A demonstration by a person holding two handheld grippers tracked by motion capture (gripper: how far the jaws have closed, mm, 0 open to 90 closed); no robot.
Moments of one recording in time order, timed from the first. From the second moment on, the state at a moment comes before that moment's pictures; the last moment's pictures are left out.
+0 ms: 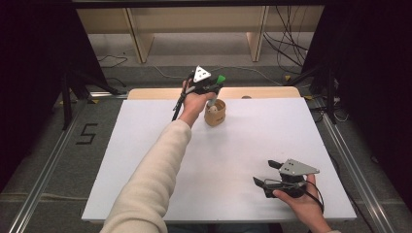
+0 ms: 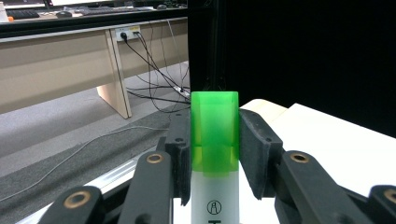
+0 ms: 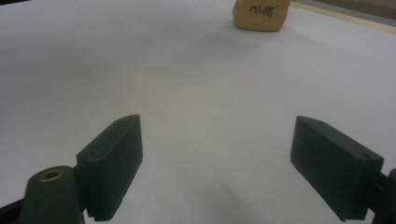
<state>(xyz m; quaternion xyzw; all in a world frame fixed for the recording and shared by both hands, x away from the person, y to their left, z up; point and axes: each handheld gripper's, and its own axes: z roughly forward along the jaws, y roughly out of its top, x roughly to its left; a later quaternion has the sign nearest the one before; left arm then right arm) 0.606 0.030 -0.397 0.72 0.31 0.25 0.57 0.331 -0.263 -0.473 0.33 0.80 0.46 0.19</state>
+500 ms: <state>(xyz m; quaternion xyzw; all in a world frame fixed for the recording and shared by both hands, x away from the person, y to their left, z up) 0.608 0.027 -0.405 0.73 0.31 0.24 0.56 0.331 -0.263 -0.473 0.33 0.80 0.46 0.19</state>
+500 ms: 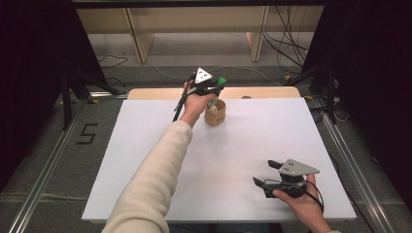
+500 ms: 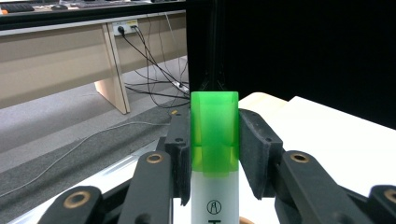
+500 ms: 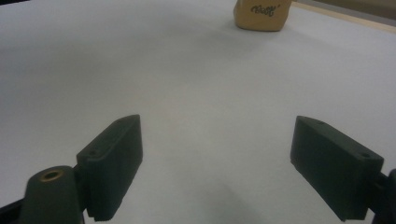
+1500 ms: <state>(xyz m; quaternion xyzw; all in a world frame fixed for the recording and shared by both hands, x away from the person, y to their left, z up) 0.607 0.031 -0.420 0.73 0.33 0.23 0.55 0.331 -0.263 -0.473 0.33 0.80 0.46 0.19</state>
